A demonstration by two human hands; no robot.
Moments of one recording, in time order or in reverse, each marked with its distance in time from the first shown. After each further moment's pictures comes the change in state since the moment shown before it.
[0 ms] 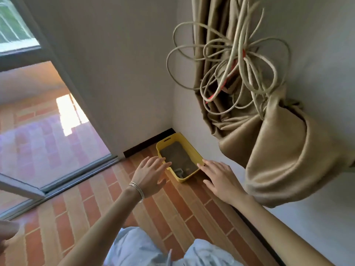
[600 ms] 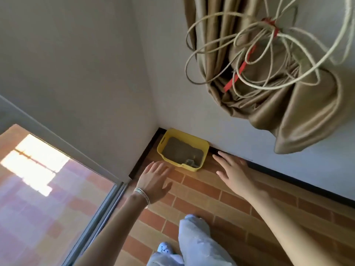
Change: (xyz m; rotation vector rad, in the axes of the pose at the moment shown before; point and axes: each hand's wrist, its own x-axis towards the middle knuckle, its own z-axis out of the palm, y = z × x) left_hand 0.024 -0.256 -0.016 -0.089 -0.158 0.489; right_hand 0.120 -0.190 0.025 0.126 0.112 0.694
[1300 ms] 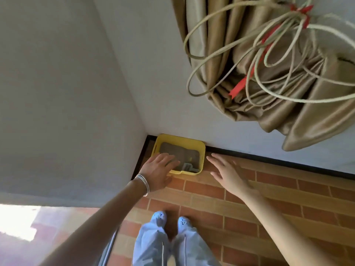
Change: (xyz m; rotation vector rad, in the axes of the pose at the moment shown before) left_hand 0.143 -0.116 0.009 0.066 -0.042 0.381; right_hand 0.110 -0.018 0.052 0.035 -0.058 0.198
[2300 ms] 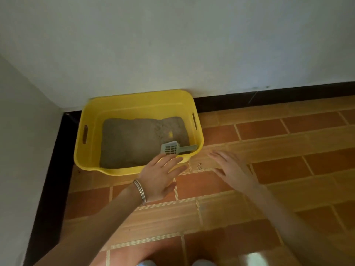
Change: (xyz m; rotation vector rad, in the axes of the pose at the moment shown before) left_hand 0.137 -0.091 0.638 0.032 0.043 0.546; right_hand 0.126 0.232 0.595 -0.051 0.110 0.241
